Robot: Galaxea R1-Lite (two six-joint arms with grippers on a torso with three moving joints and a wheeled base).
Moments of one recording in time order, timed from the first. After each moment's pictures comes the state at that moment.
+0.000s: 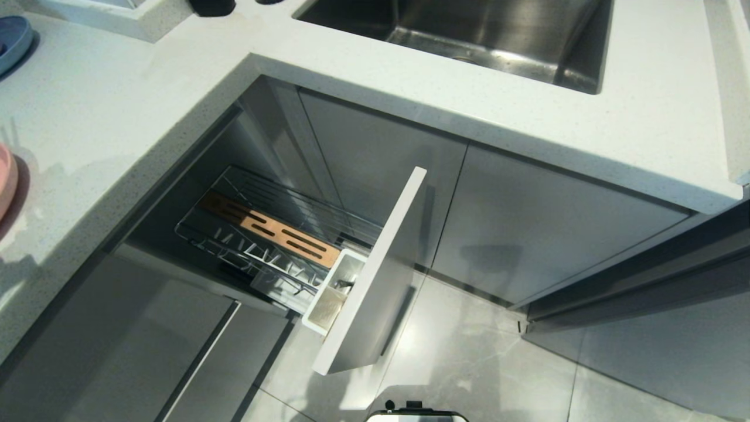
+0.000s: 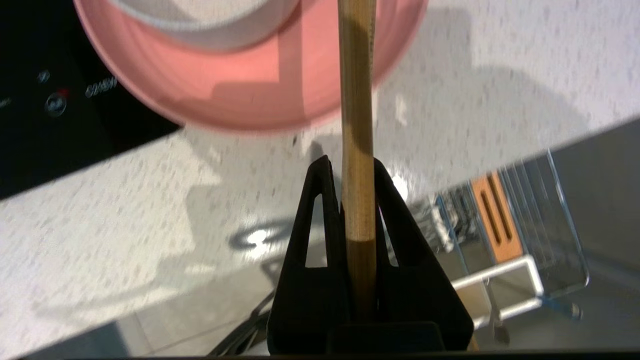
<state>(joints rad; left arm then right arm) 0.36 1.09 -1.38 0.70 0.16 -0.43 0.01 0.00 0.00 0.00 0.00 0.02</state>
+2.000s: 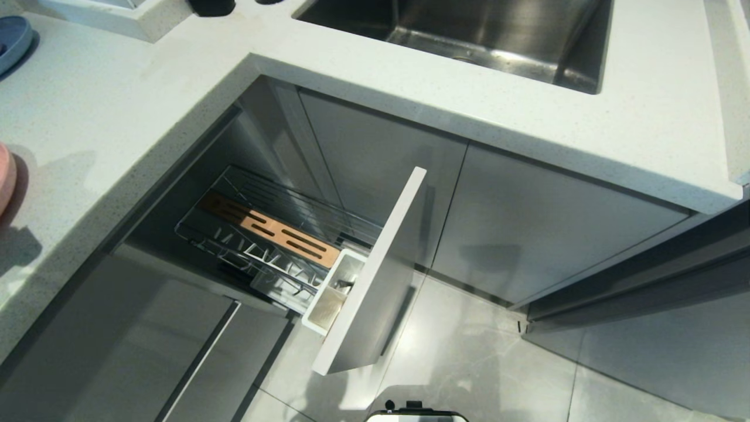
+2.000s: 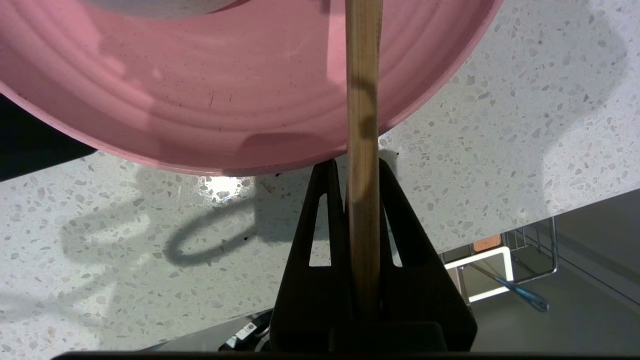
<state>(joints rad) 0.53 1.28 -1.37 0.65 -0.14 -0.46 0.01 0.00 0.00 0.00 0.00 0.02</state>
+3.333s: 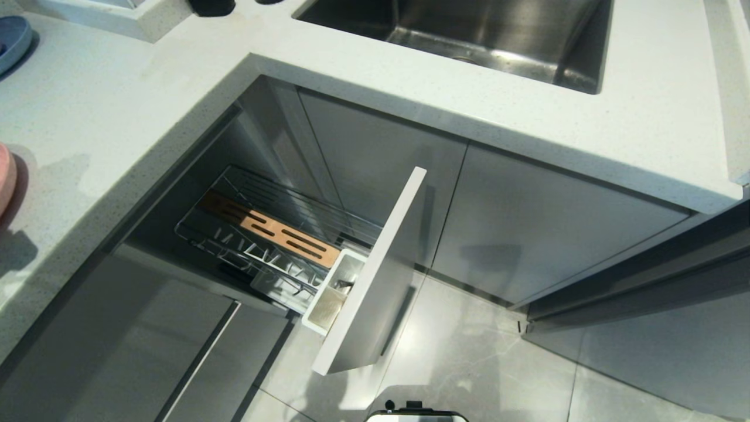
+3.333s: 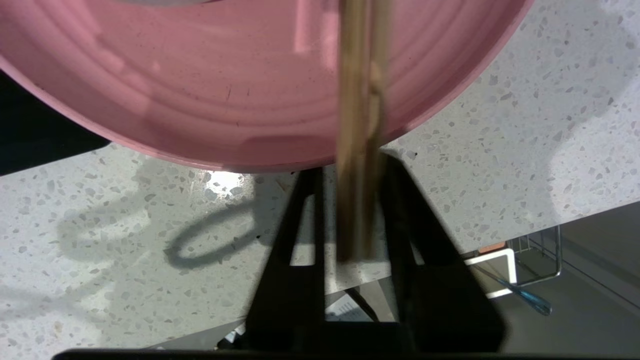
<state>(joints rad) 0.55 1.28 -1.35 0.65 -0.16 -0.46 0.01 0.00 0.00 0.00 0.00 0.02</state>
